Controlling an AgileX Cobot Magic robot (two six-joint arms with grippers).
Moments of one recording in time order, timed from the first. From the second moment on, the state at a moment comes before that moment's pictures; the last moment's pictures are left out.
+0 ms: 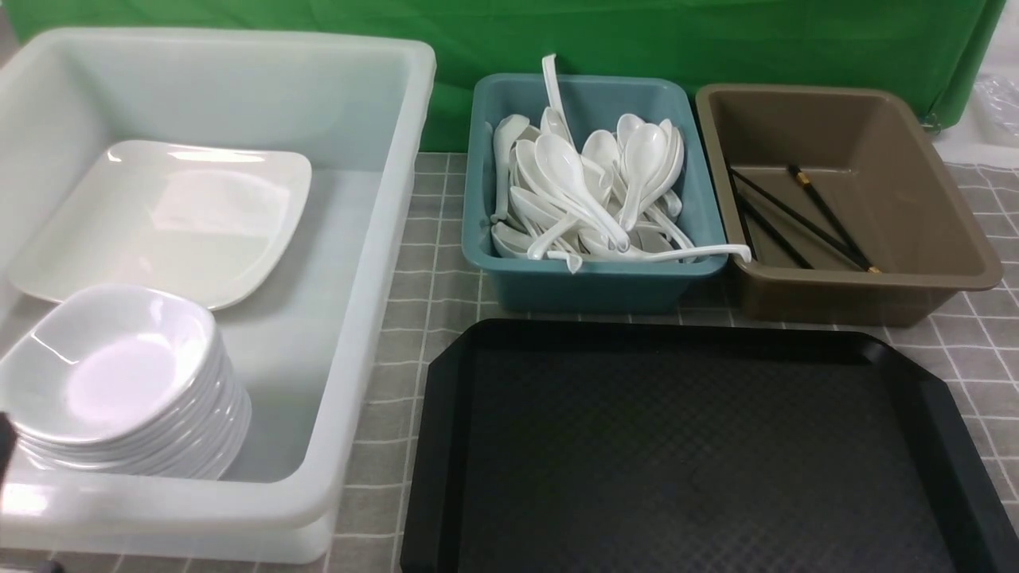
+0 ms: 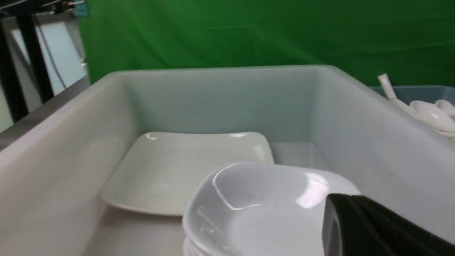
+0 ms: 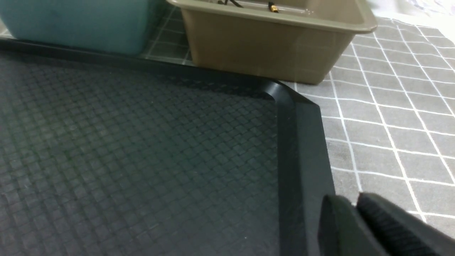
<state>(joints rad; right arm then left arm) -0.01 0.00 0.01 0.11 0.26 -0.20 -0.04 0.19 0.01 -0.16 -0.12 0.17</state>
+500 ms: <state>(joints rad) -0.01 0.00 0.01 0.11 0.26 -0.20 0.03 0.00 0.01 -0.09 0.21 0.01</state>
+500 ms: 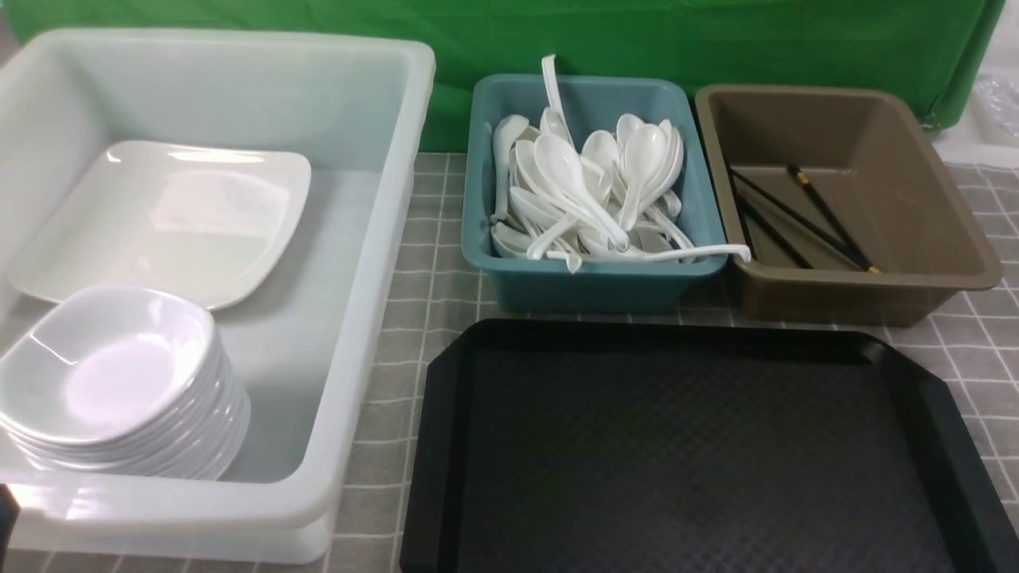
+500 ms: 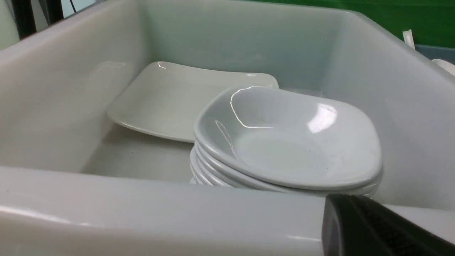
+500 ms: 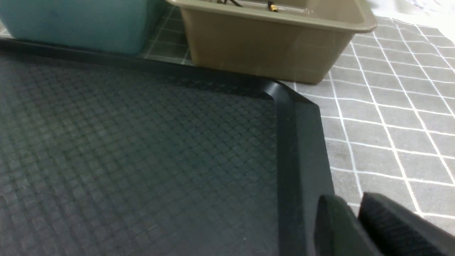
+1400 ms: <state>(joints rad) -0.01 0.00 0.01 0.11 0.26 -0.20 0.03 0.00 0.01 -0.08 0.21 0.03</state>
